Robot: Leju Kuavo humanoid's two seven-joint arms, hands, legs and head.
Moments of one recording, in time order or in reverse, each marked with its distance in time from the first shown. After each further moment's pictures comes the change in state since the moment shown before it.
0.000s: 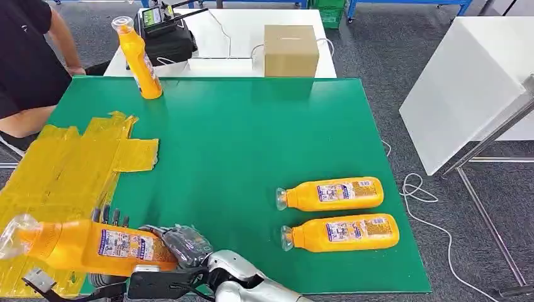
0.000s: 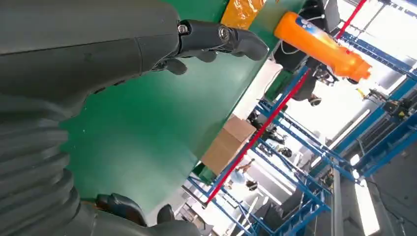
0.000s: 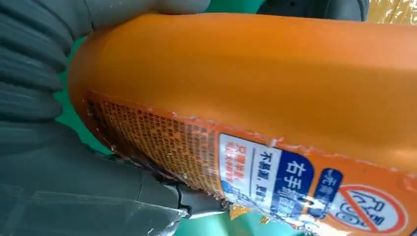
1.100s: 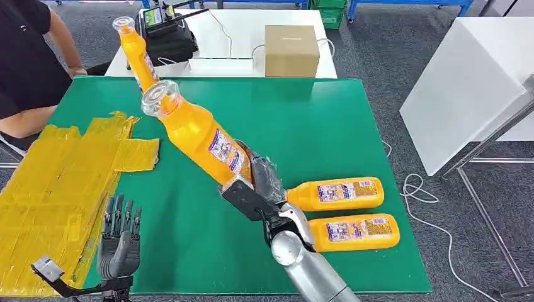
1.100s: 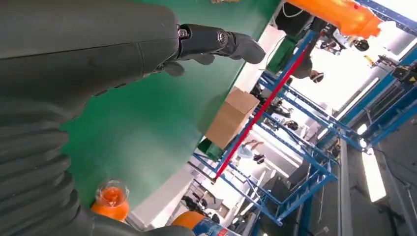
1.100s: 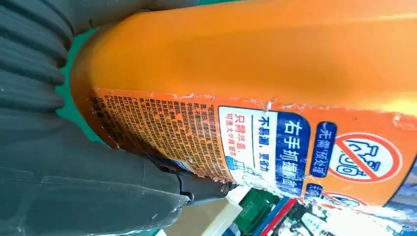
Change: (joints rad) left arm -0.011 -0.001 -0.046 -0.029 0.003 -0.036 0.034; right arm 0.117 -0.091 -0.690 -0.309 0.231 -0.114 -0.132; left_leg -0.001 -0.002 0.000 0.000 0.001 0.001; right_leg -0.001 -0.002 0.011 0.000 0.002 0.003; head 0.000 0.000
